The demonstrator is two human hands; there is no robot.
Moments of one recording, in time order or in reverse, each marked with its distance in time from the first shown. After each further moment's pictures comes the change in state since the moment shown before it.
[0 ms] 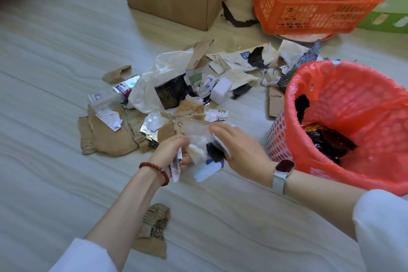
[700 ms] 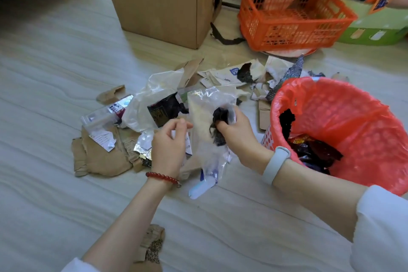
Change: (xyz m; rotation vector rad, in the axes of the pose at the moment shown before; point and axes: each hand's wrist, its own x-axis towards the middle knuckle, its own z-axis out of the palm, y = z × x) left_hand -0.020 0.044 0.044 0.336 0.350 0.760; right_hand 0.043 -0.020 -0.056 0.956 0.402 0.475
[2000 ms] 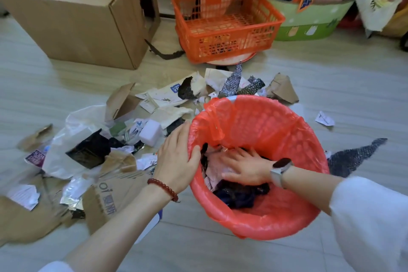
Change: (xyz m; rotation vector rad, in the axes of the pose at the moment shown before) left_hand 0.018 0.029 0.170 0.560 -0.457 0.352; right_hand 0.041 0.105 -0.215 -1.294 -0.660 0.113
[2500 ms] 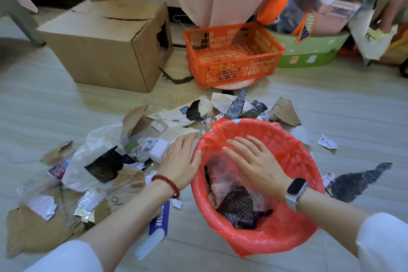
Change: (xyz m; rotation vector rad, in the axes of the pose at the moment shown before) left_hand 0.016 0.019 -0.031 0.113 -0.091 -0.059; right_hand -0.042 -0.004 -0.041 -0.276 0.975 -0.294
